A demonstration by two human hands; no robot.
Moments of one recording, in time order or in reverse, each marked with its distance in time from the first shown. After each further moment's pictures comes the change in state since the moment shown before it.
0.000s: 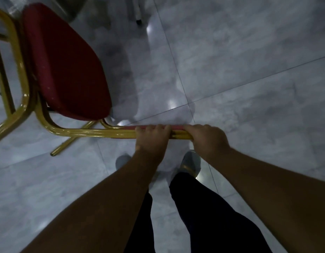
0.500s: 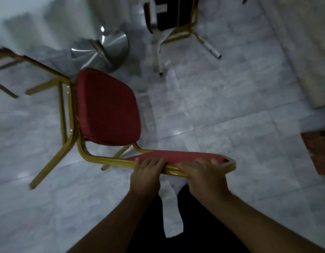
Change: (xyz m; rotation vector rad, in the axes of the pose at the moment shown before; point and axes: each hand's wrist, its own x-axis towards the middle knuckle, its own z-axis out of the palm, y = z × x) left_hand -0.218 -0.042 -0.108 -0.319 0.227 0.003; right_hand -0.190 -0.136 -0.151 0.111 0.246 -0.100
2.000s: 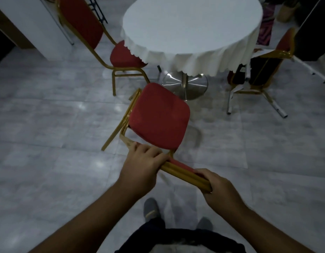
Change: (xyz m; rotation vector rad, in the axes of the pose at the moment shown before) left_hand -0.327 -0.191 -0.204 0.185 0.437 -0.049; right_hand -0.090 -0.305 0.012 0.295 -0.089 -0.279
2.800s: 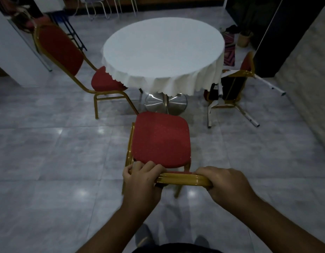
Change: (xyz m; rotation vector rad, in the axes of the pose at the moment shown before) left_hand 0.016 0.029 0.008 -0.255 0.213 -0.166; right_hand 0.005 -0.038 -0.083 -0.355 0.166 -0.141
